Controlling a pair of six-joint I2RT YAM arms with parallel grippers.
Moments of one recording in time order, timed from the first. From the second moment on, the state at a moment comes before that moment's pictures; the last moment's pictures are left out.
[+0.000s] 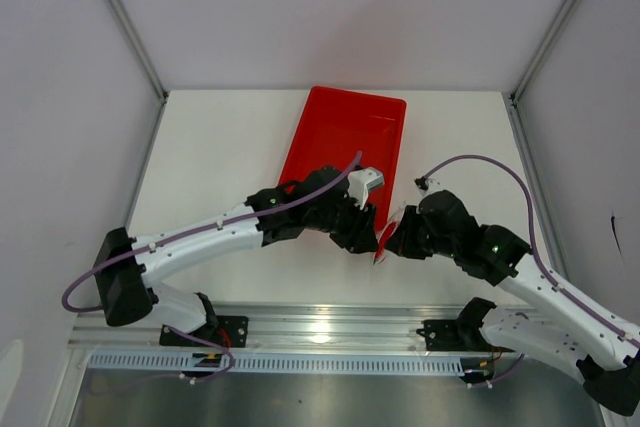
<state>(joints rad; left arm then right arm) -1.05 1.41 1.19 -0.43 0.27 -0.44 0.82 0.83 0.85 -0.76 0.02 0.83</state>
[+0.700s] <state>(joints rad) -1.05 1.52 1.25 -0.43 0.25 -0.46 0.85 0.84 0.85 -0.75 0.01 0.83</state>
